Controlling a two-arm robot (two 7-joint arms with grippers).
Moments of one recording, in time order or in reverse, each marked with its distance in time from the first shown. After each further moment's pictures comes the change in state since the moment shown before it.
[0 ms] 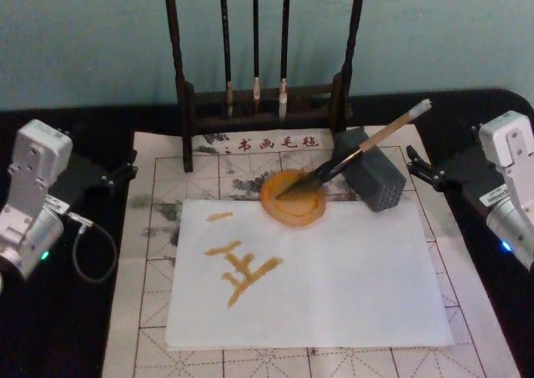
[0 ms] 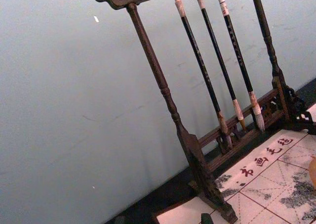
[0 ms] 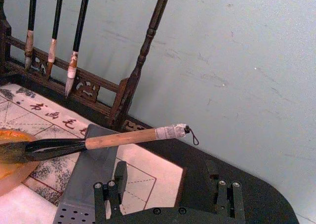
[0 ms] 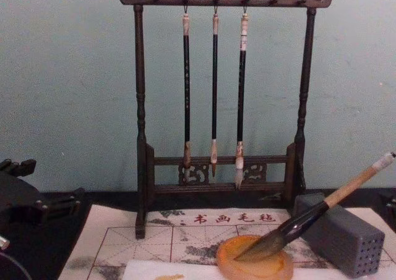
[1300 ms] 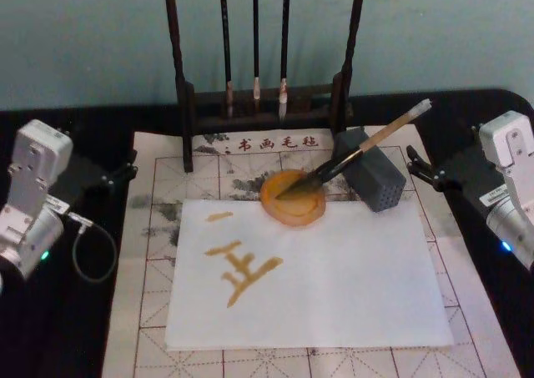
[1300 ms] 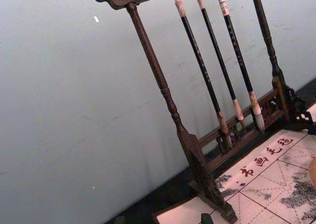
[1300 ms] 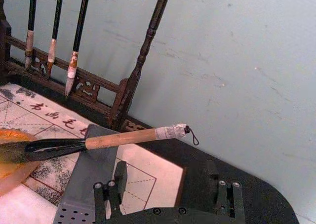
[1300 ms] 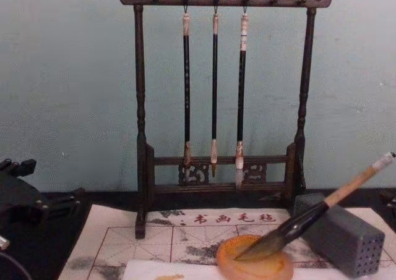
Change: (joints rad) left arm 0.000 0.000 0.000 0.000 0.000 0.000 0.000; right arm 0.000 0.000 0.000 0.000 0.000 0.000 0.000
